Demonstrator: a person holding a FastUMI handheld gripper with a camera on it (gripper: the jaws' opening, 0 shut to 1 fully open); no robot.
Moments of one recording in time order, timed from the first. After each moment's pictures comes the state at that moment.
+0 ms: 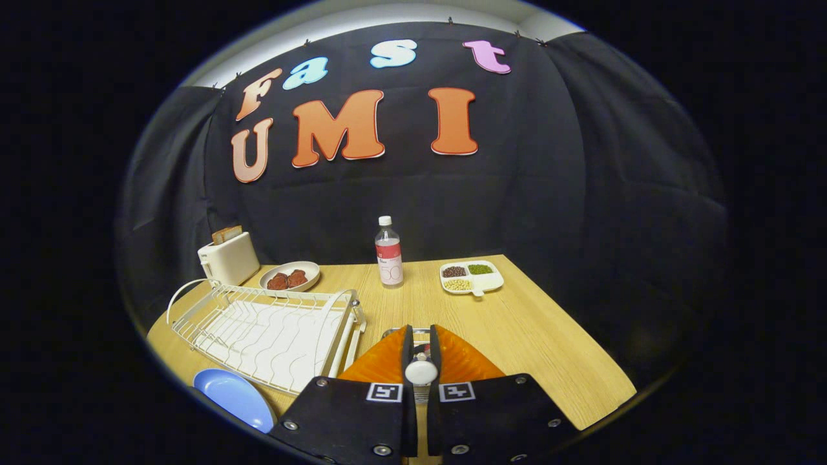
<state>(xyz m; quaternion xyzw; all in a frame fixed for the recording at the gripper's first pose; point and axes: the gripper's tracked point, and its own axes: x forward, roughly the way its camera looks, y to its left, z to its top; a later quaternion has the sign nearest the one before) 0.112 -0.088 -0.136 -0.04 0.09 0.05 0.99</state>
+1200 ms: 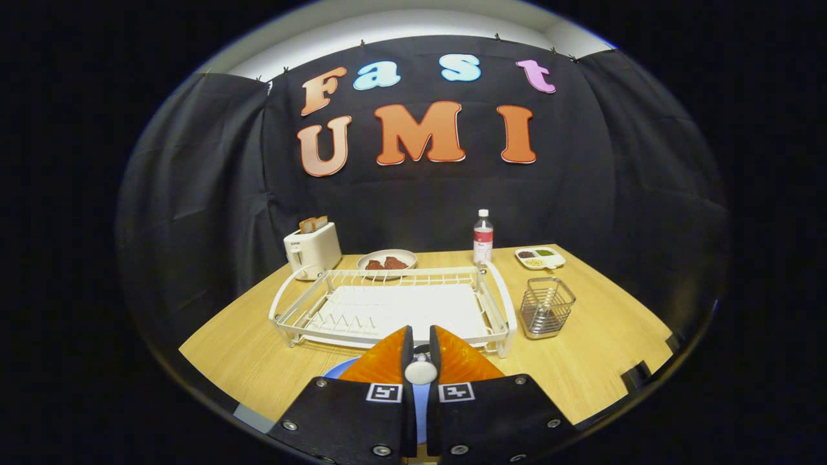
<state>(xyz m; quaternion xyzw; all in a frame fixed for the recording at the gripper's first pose) -0.056 0.122 -0.178 -0.03 0.11 0.12 0.99</state>
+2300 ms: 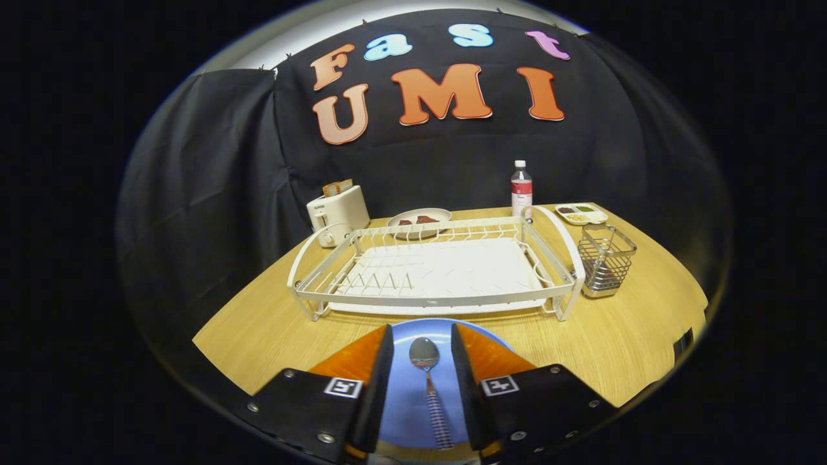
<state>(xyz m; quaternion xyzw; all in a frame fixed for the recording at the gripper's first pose) -0.052 0.155 -0.232 -0.02 0.17 0.16 0.97</state>
